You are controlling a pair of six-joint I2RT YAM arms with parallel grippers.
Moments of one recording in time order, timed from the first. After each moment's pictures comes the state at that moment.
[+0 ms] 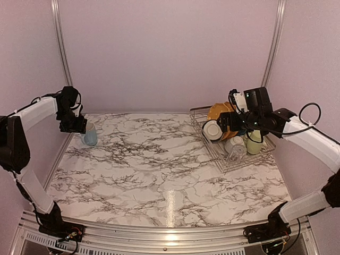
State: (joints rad) left arm -0.05 1.74 1.45 -0.88 -0.15 0.00; right arm 0.48 1.29 1.17 -0.47 0.13 0.16
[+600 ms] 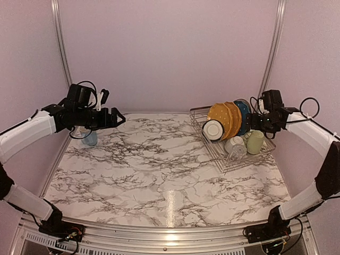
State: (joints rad) left arm -0.39 1.37 1.23 -0.51 0.18 -0.31; right arm 0.15 1.38 1.18 -0.56 0.19 0.19
